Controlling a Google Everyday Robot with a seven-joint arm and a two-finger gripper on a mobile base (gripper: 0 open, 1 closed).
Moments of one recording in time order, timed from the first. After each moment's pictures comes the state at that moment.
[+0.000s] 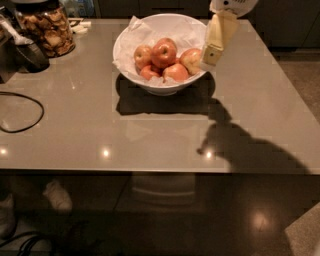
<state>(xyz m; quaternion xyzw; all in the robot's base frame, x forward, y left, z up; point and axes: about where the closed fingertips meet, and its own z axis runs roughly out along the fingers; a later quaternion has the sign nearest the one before) 0.596 -0.118 1.016 -0.61 0.77 -0.01 0.20</state>
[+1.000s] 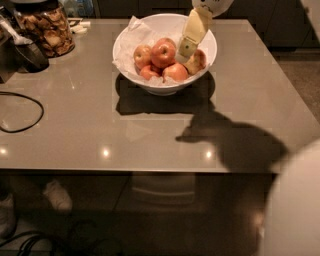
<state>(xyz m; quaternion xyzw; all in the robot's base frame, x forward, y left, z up) 0.629 -0.082 1.007 -0.58 0.78 0.04 0.22</state>
